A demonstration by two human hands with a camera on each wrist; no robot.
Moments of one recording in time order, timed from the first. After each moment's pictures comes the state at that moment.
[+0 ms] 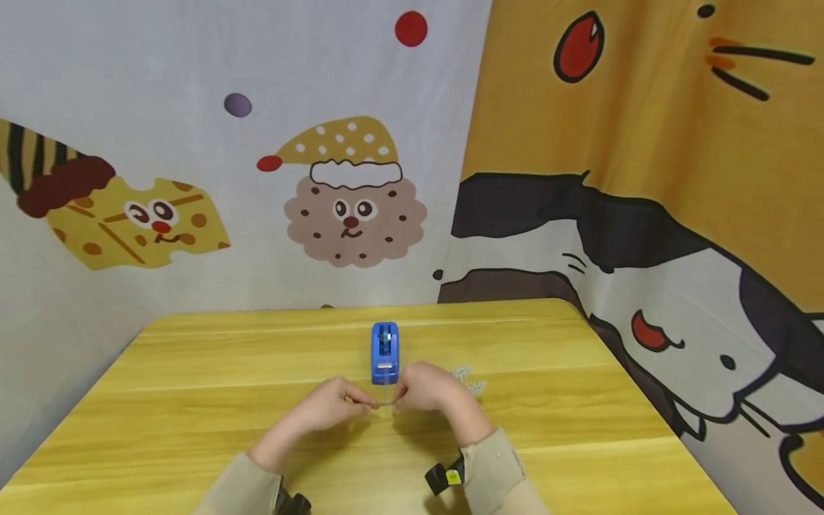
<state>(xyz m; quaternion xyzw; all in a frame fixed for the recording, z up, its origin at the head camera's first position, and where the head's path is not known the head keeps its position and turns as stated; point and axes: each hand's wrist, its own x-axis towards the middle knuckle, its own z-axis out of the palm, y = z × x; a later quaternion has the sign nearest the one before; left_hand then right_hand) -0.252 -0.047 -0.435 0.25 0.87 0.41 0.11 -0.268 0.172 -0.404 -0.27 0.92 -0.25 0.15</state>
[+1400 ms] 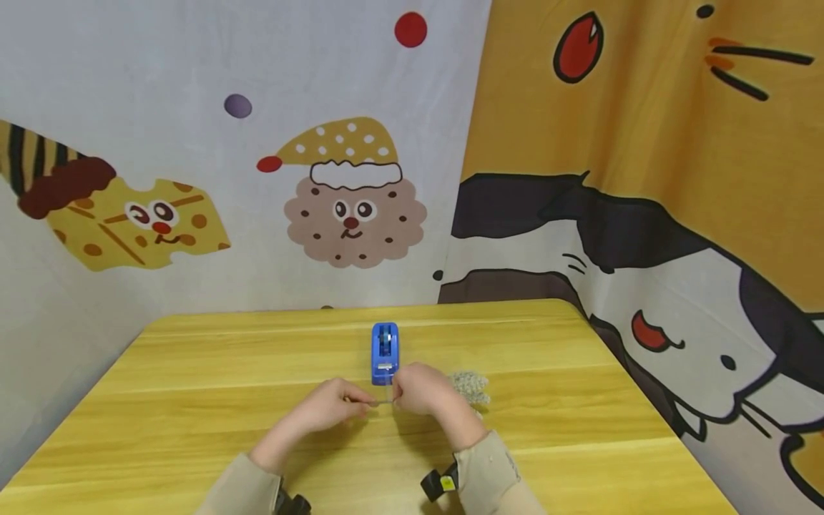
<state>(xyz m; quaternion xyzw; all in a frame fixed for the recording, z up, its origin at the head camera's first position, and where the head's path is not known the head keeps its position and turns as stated) -0.255 -0.048 -0.440 0.24 0.87 0.42 0.11 -0.262 0.162 -0.406 -0.26 0.95 -0.17 0.08</state>
